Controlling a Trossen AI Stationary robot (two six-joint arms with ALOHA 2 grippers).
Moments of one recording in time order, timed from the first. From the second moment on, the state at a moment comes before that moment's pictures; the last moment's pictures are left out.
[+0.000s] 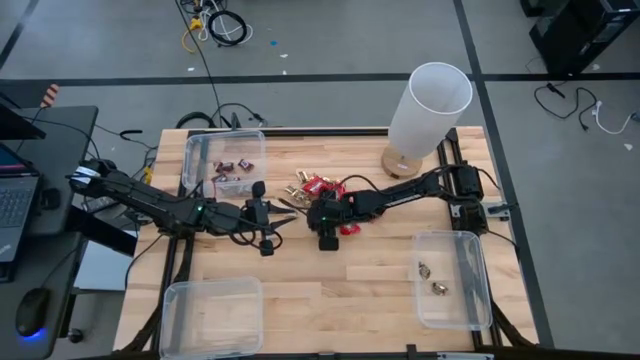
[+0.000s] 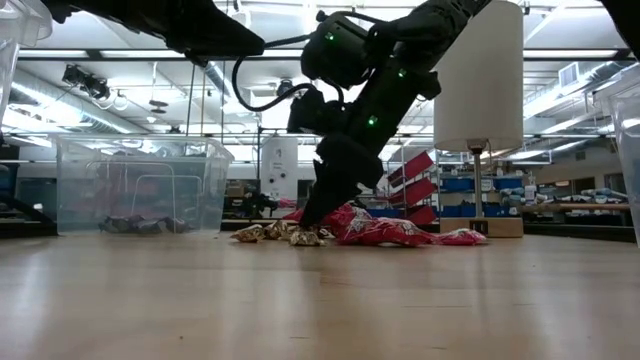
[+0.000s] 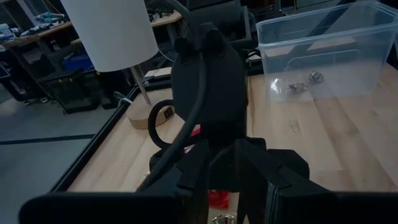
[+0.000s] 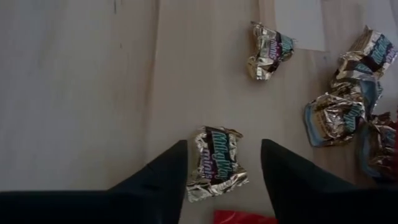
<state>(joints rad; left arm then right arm) -0.27 1.10 0.60 0.27 -0.49 0.10 0.01 2.01 1.27 -0.22 0.09 -0.06</state>
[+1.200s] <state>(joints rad) -0.27 1.10 0.60 0.27 -0.49 0.11 -0.01 2.01 1.12 -0.03 0.08 -0.07</state>
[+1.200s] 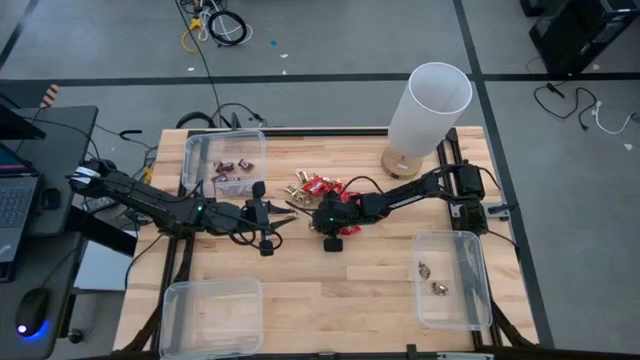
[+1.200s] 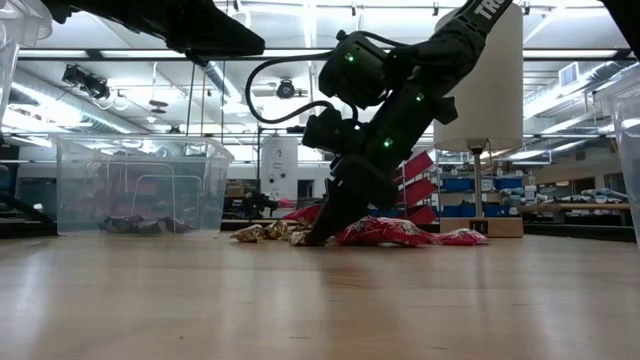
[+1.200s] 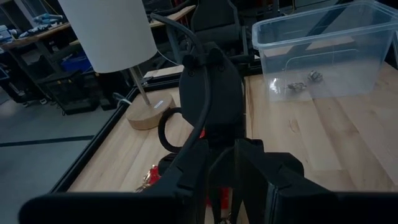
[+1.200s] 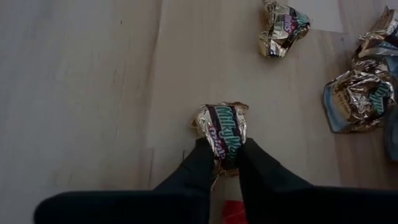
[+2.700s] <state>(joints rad) -0.27 1.11 0.60 0.30 -0.49 0.11 0.11 1.22 1.12 -0.73 0.08 0.04</state>
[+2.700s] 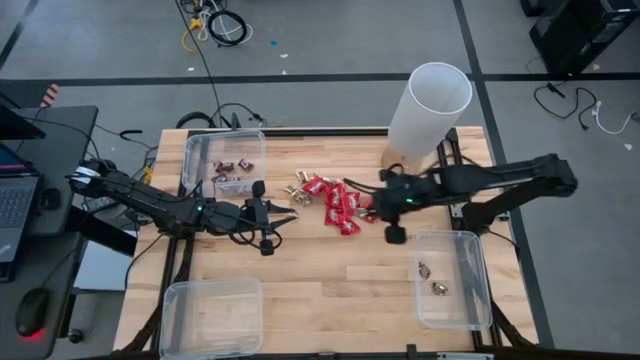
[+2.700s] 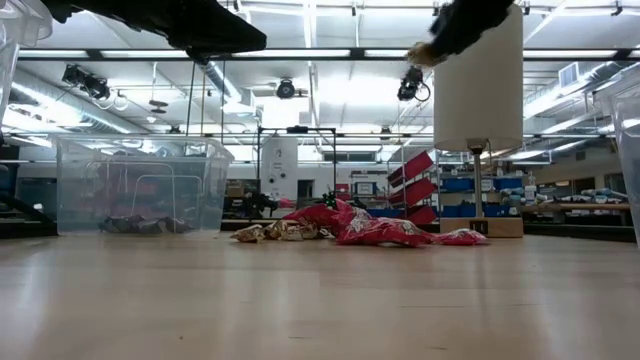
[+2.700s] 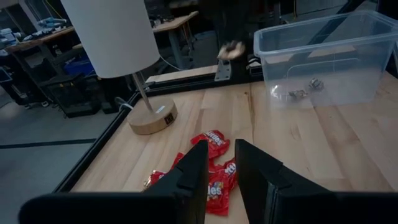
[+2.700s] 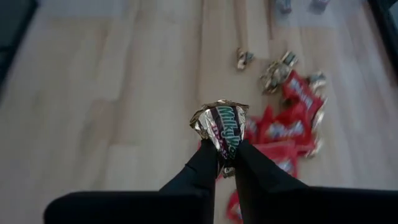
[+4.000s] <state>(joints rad) -0.27 1.11 0.60 0.32 -0.50 0.13 0.78 1.12 1.07 -1.41 -0.04 0.95</state>
